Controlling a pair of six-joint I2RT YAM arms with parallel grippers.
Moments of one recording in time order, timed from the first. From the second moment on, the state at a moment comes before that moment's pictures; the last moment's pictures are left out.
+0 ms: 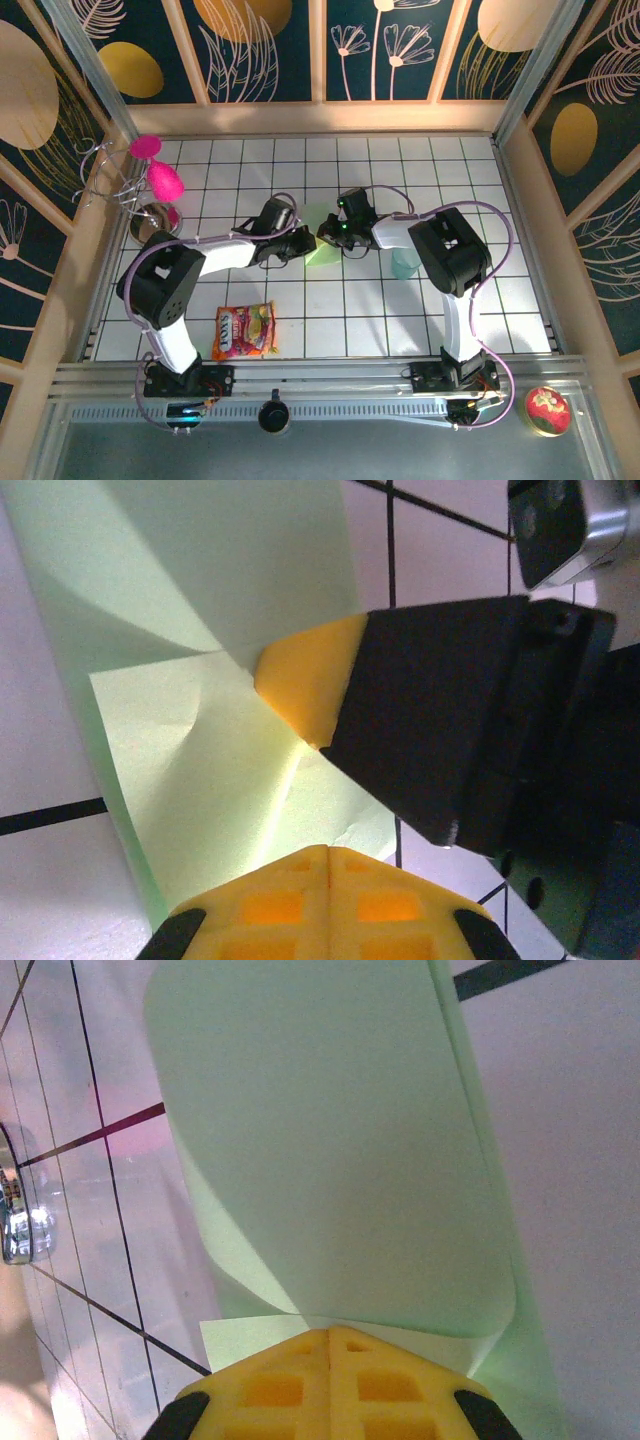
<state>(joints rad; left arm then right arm) -0.58 1.79 0.92 0.05 0.35 -0.82 0.58 2.03 1.10 0.09 -0.38 0.92</state>
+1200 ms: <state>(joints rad) -0.60 1.93 1.05 -0.09 0.33 -0.69 0.58 2.03 1.10 0.11 -0.37 0.94</state>
